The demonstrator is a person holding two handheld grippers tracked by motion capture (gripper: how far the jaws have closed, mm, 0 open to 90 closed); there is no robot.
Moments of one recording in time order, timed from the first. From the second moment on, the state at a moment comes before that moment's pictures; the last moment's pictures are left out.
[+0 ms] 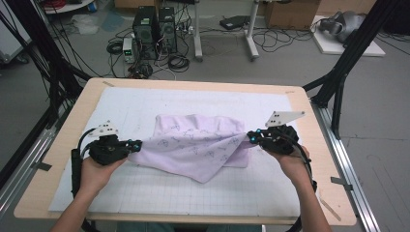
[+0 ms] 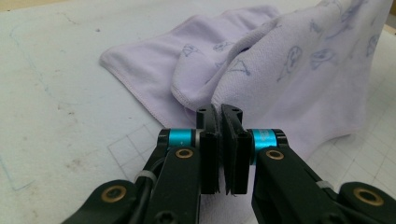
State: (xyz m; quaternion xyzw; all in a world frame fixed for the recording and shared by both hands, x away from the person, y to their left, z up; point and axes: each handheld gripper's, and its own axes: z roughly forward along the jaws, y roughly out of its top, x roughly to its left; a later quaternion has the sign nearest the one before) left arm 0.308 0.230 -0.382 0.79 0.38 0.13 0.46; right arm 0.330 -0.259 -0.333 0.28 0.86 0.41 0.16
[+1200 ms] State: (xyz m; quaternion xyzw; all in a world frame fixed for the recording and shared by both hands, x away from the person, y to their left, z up) left arm 0.332 0.192 -0.430 0.87 0.33 0.12 0.35; right arm 0.300 -0.183 -0.405 0.23 0.88 0.41 0.11
